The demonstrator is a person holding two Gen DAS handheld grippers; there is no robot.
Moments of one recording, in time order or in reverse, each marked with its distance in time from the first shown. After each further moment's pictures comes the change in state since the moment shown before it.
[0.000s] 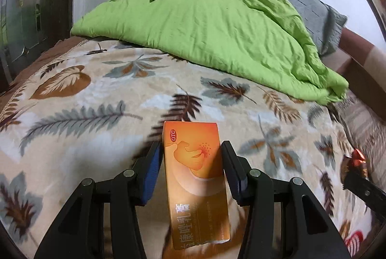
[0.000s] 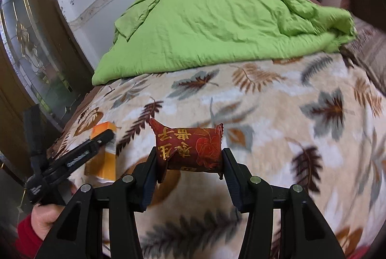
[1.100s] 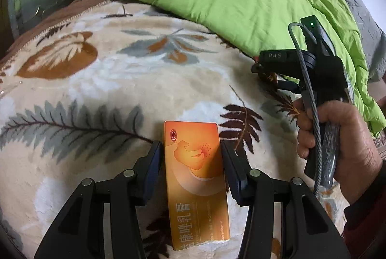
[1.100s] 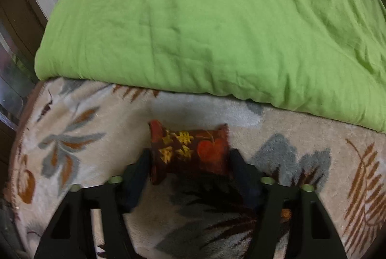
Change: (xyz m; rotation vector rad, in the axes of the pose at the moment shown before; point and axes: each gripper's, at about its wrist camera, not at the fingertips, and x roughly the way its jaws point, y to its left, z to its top) left arm 0.122 0.062 0.045 -0.230 0.129 0.123; right arm 0.377 0.064 0.189 -0.129 0.293 -0.081
